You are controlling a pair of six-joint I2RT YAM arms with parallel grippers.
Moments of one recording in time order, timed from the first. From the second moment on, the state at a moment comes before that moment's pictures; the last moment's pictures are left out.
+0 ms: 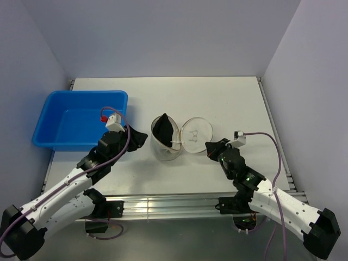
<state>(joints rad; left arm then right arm) -0.66 0.81 0.53 -0.06 -0.18 -0.83 0.74 0.57 0.23 0.01 0.51 0.88</state>
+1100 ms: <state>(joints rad) -0.57 1.21 0.67 0.16 -0.02 -0.78 0.74 0.50 0.20 0.00 0.47 0.85</state>
